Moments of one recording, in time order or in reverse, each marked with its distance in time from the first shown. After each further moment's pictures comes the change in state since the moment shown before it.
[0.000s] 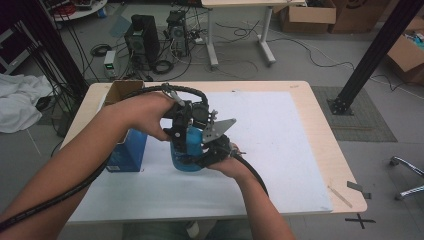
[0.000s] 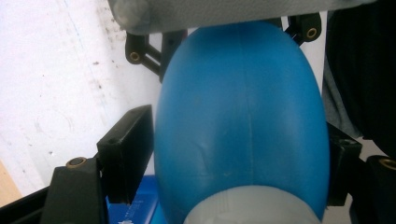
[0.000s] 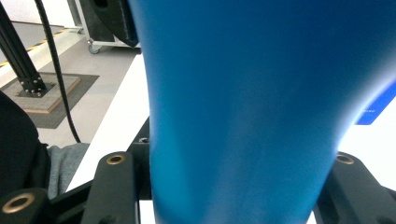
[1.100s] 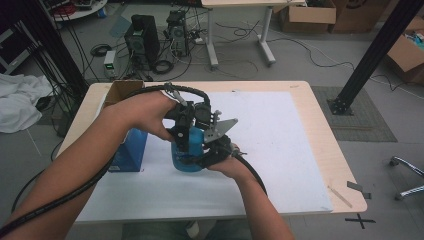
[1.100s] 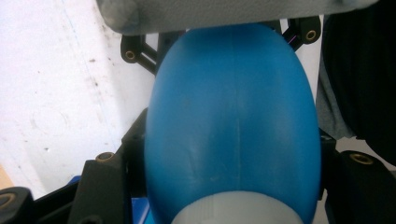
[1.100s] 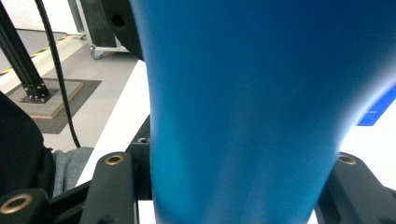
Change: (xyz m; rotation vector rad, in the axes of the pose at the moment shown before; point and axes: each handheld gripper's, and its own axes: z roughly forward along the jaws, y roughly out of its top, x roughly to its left) left arm -0.002 0.007 -0.002 0.016 -0.004 -0.016; right arm 0.002 -0.001 -0.003 -0.023 0.003 0.015
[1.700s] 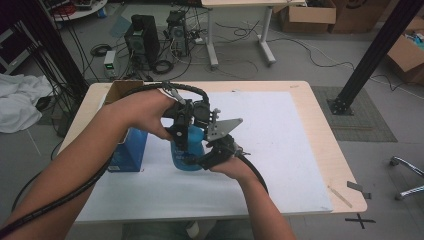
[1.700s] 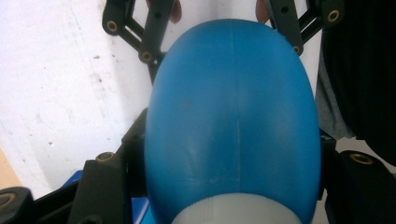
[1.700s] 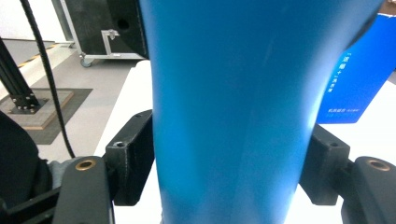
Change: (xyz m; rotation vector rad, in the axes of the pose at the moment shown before) left arm -0.002 -0.004 -0.007 -0.009 0.004 -0.019; right arm 0.005 0.004 -0.010 -0.018 -0.038 0.032
